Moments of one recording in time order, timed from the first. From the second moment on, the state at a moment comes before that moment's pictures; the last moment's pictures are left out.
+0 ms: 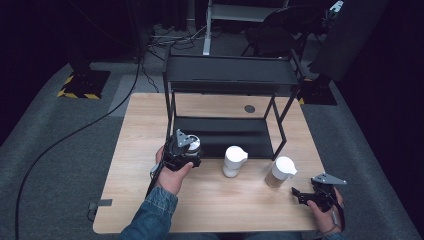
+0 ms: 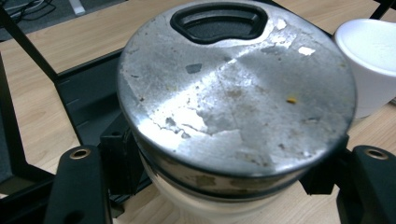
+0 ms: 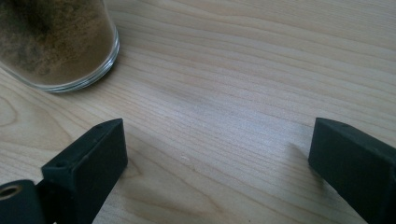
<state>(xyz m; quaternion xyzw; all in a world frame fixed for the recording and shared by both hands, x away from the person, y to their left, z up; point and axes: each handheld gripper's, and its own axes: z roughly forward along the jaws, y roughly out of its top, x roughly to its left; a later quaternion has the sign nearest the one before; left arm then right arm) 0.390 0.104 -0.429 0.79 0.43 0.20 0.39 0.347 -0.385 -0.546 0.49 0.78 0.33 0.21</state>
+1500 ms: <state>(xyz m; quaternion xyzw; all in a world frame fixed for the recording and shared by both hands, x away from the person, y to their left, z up) 0.416 0.096 -0.412 0.78 0.43 0.22 0.39 0.347 -0.385 -0.546 0.49 0.78 0.33 0.21</state>
